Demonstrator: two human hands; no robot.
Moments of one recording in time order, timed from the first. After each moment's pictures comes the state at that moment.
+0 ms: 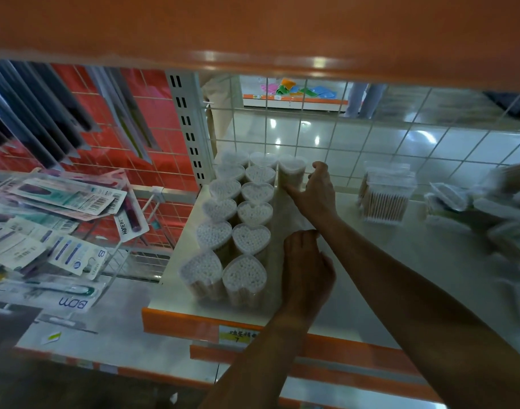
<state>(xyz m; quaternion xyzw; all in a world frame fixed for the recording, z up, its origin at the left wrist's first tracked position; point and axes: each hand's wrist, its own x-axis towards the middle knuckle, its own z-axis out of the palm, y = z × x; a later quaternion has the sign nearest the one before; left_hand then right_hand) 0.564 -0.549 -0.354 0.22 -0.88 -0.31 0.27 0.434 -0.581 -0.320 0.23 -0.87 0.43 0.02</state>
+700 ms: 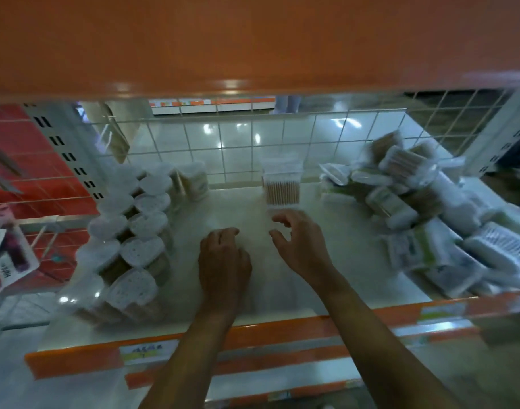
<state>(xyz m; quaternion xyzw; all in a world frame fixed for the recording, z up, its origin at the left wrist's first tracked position) 0.553 -0.527 -0.347 0.24 -0.92 -0.23 0.22 0.483 -0.408 -0.318 0.22 -0.90 0.37 0.07</state>
